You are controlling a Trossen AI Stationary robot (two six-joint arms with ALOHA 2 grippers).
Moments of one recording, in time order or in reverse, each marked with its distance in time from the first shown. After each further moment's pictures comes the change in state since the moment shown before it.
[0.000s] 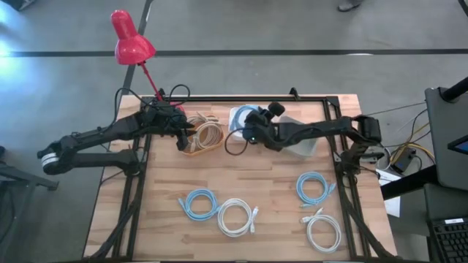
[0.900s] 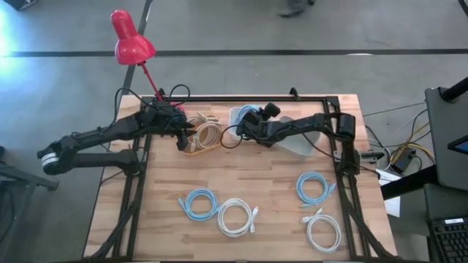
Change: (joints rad) left arm 0.000 0.000 0.000 0.000 0.000 0.000; right arm -0.121 0.254 0.007 0.072 0.023 0.071
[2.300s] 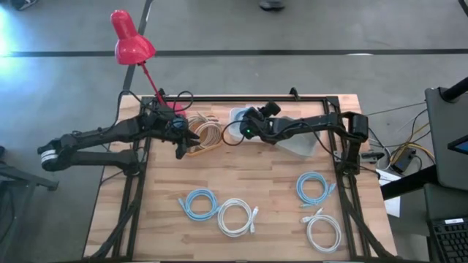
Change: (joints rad) left arm -0.096 0.000 0.000 0.026 0.173 -0.076; right arm 0.011 -0.138 -0.014 -0.016 -0.203 0.047
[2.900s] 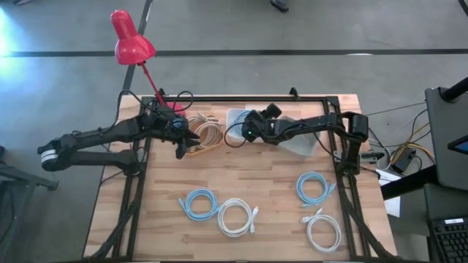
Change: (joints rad) left arm 0.000 0.000 0.000 0.000 -0.010 0.000; right arm -0.007 0.000 -0.048 0.002 -0.060 0.025
